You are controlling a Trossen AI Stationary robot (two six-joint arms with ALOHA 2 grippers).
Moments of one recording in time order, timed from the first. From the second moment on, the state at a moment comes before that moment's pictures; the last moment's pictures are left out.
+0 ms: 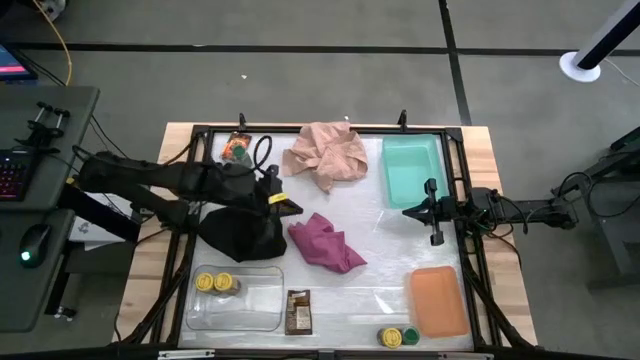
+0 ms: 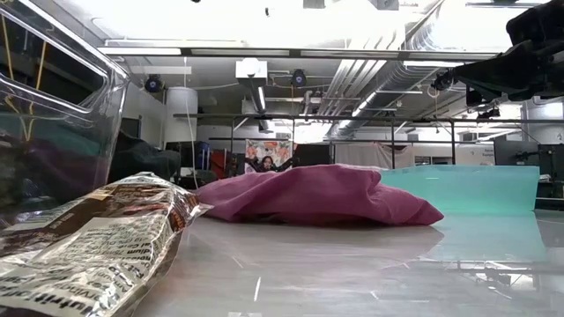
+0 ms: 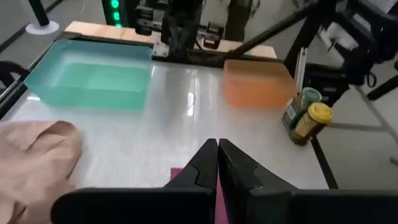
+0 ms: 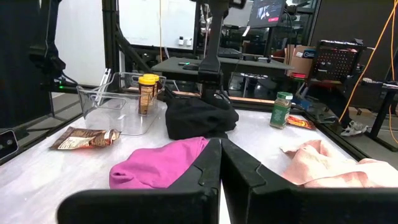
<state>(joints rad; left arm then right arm) -0.15 1.23 1.18 -0.42 -0.09 -0.18 0.05 0.01 0.01 0.01 0.00 -0.10</state>
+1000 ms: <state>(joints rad) -0.08 1.24 0.97 0.42 -0.04 -0.45 0.05 0.01 0.01 0.02 0.07 -0.37</state>
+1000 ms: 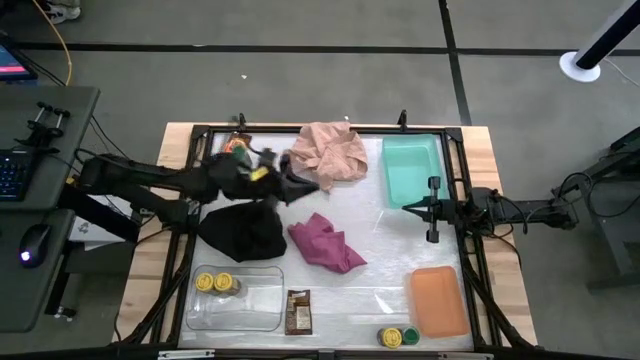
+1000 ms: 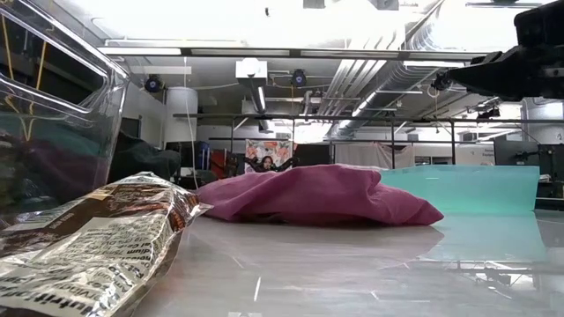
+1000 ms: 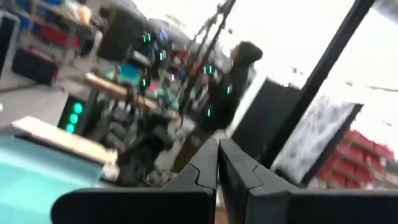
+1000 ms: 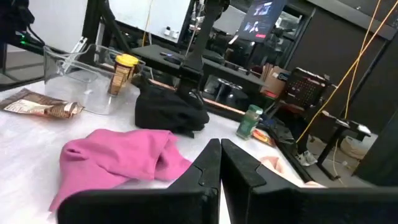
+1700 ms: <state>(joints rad) -0.21 0.94 0.93 0.03 -0.35 -0.25 0.08 0.35 0.16 0.52 0.07 0.87</state>
